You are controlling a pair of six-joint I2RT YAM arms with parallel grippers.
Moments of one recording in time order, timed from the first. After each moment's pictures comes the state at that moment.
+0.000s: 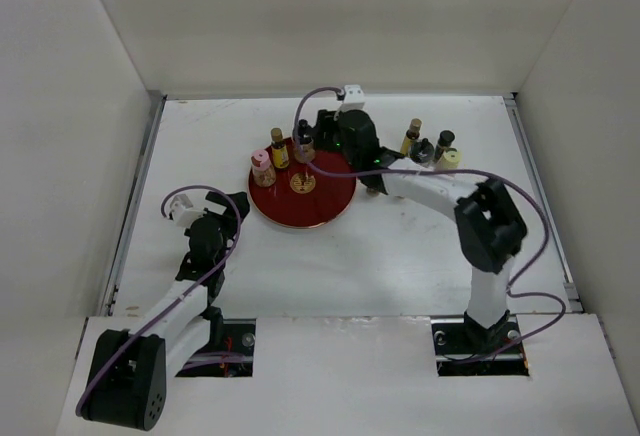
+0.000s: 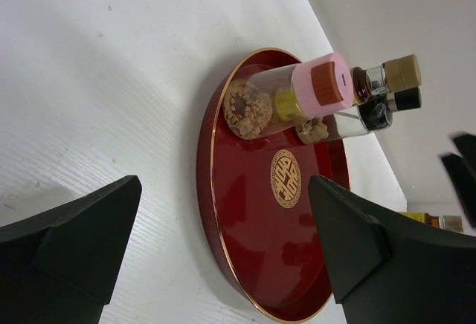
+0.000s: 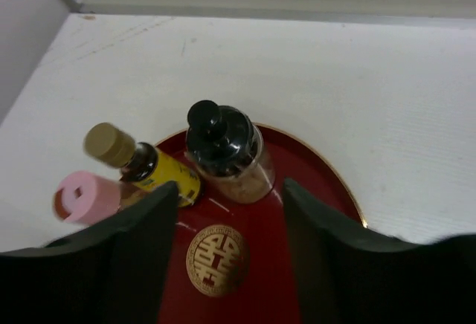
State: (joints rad) left arm -0.17 0.89 0.11 0.50 -0.28 -1.01; right arm 0.69 1.97 1.48 0.24 0.28 0.35
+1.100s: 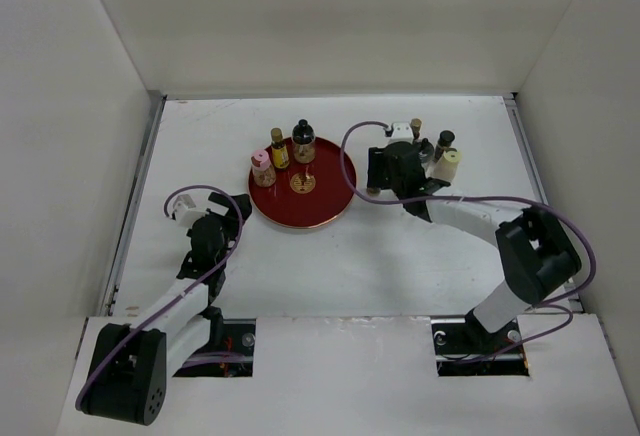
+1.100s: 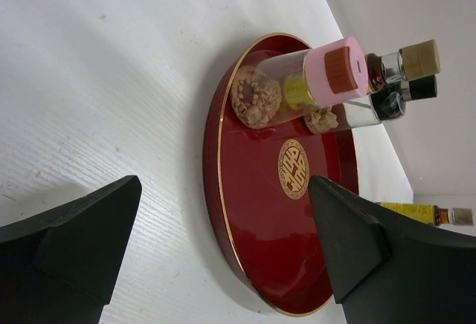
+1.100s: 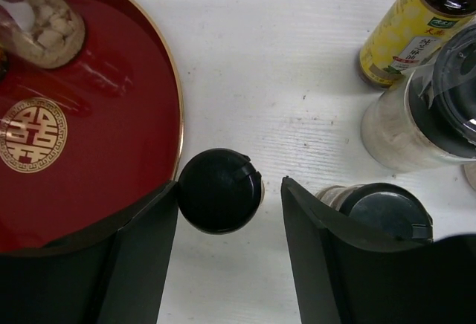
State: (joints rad) left arm -0.18 0.92 0.11 0.50 -0.26 -1.02; right arm 0.56 1.59 0.94 0.13 0.32 0.31
